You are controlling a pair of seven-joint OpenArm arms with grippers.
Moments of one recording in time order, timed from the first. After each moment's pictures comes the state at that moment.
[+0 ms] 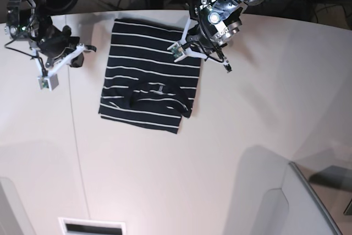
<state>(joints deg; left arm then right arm) 11.0 -15.9 34.6 94.7 18.1 -16.6 57.5 -20.9 10.3 8.5 98.8 28.0 7.8 -49.7</state>
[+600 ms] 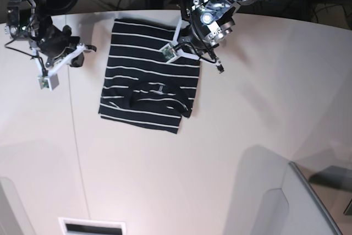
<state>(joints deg) 11.1 -12.6 34.7 94.6 18.3 -16.6 57.6 -20.9 10.3 8.5 98.8 28.0 7.8 -49.6</state>
